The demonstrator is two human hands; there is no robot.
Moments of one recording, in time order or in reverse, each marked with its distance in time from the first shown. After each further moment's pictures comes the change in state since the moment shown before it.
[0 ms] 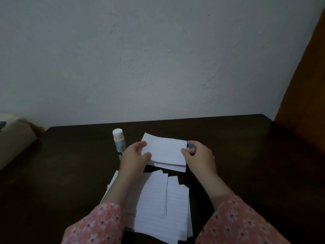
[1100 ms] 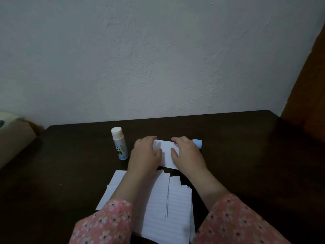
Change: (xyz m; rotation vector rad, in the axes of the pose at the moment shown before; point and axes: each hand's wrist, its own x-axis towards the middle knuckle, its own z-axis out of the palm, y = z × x) left_hand 0.013 0.007 0.027 0.495 0.012 0.251; right_hand 0.006 -0.017 0.023 -0.277 -0.099 -0.371
